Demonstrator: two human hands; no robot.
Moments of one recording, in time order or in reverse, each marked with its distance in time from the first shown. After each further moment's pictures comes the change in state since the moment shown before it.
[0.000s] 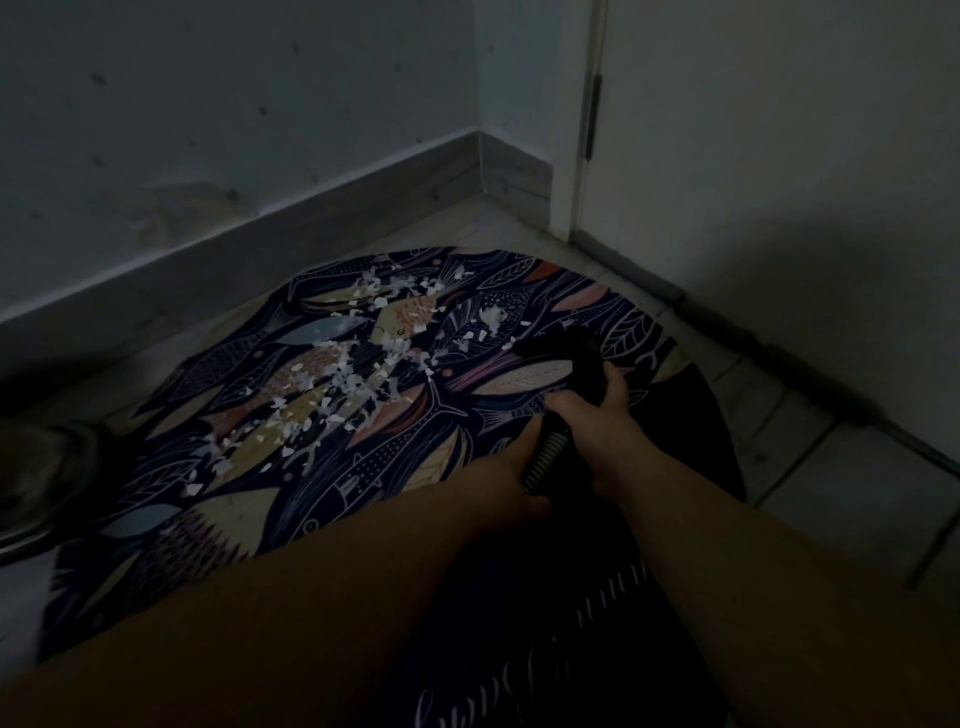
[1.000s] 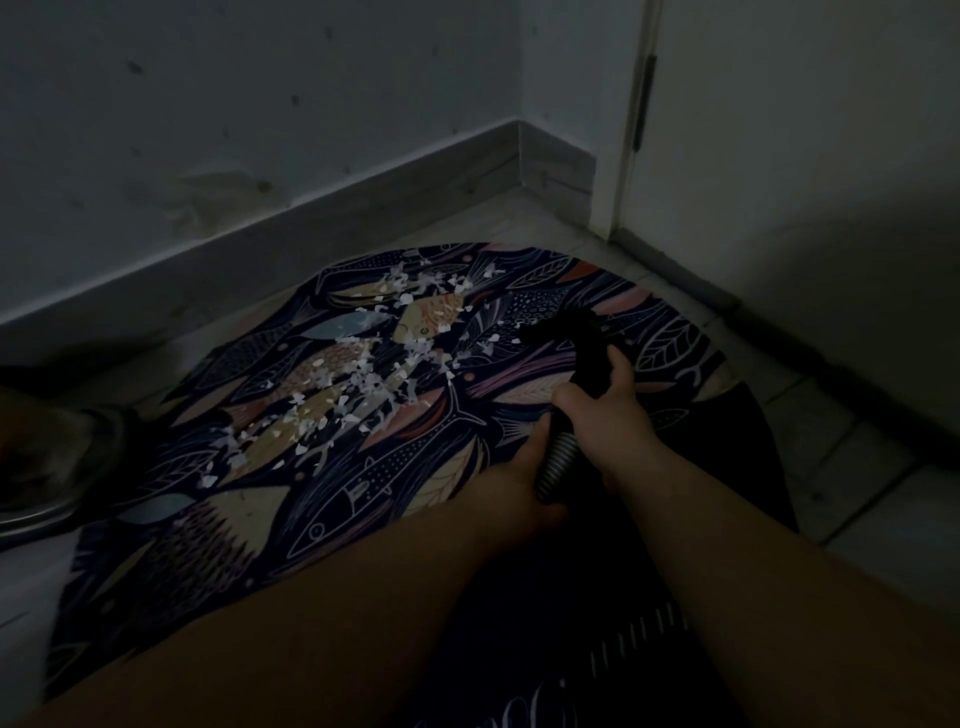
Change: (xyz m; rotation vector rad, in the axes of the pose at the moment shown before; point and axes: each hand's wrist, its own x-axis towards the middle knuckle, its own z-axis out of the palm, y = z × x) left_hand 0.024 0.000 0.001 -0.111 0.110 -0.015; right_hand 0.038 -0.012 0.006 -0.231 -0.031 -0.144
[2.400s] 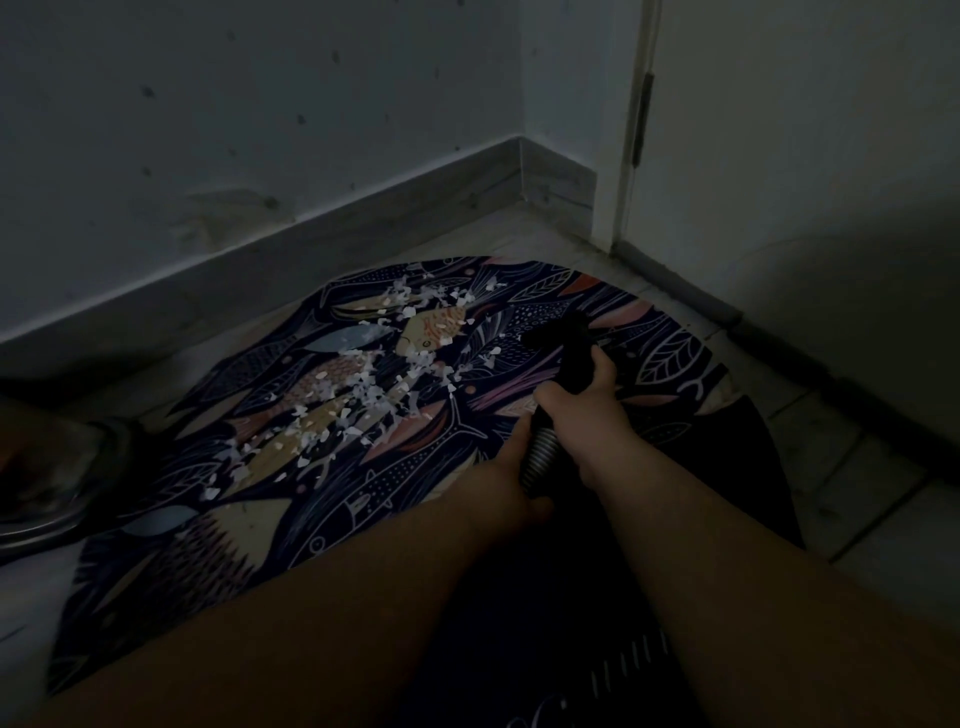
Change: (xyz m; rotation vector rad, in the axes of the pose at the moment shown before) left_hand 0.009 -0.008 -0.010 -0.014 0.111 -0.066; right_hand 0.018 -0.009 0.019 0.030 -0.004 0.031
